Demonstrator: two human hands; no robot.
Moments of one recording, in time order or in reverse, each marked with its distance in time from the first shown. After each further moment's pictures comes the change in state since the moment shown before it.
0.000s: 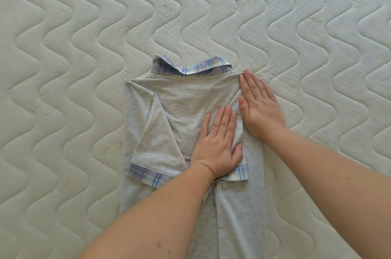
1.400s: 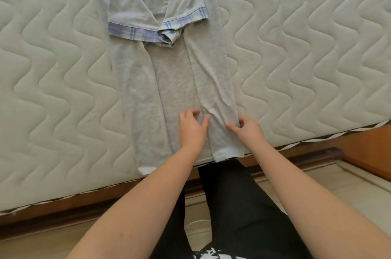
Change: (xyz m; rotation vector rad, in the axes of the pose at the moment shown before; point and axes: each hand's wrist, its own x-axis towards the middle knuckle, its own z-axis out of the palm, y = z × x) left_hand -0.338 0.125 0.029 -0.881 -0.166 -0.715; right_hand -0.461 -0.118 0.031 0.800 -0.404 0.876
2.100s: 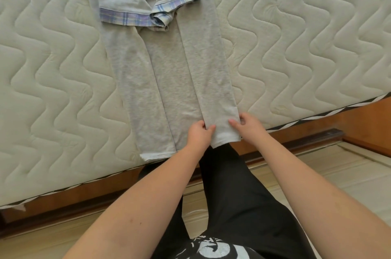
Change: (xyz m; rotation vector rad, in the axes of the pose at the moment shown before) left_hand -0.035 -0.046 0.029 -0.091 -0.318 -0.203; right_hand -0.026 0.039 0.010 0.082 -0.110 0.053
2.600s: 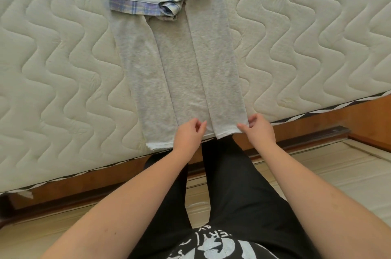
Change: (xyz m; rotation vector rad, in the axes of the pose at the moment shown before) left_hand -0.032 -0.033 -0.050 0.428 0.106 0.275; right_hand -0.025 0.023 0.018 -0.114 0.218 0.096
